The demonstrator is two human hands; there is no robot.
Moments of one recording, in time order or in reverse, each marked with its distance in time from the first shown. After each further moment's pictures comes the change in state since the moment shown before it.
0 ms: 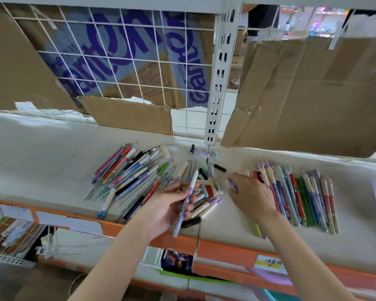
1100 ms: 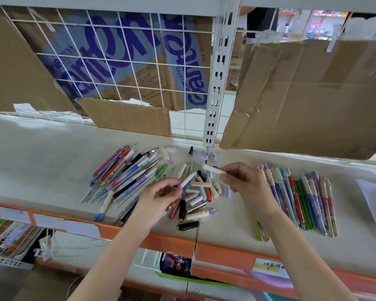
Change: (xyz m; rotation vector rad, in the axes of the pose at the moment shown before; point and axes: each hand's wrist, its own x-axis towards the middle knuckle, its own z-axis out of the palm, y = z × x) left_hand 0.000 0.001 -0.016 0.569 0.298 0.299; right_hand -0.003 -0.012 -0.024 1.186 -0.022 -0.079
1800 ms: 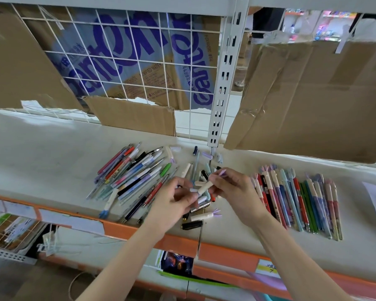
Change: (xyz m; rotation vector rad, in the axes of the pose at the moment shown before) left_hand -0.012 0.015 0.023 -0.070 -0.041 -0.013; right_hand -0.001 0.003 0.033 0.175 -0.060 0.102
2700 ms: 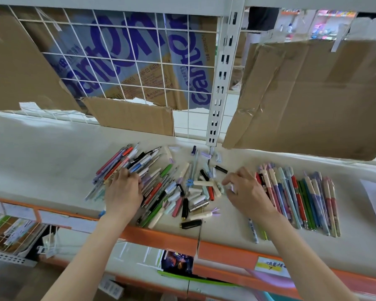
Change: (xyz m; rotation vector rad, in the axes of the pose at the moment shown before) left_hand 0.045 -0.043 -0.091 1.363 0.438 0.158; right_hand 0.005 0.015 -0.039 -1.162 0.000 -0.148
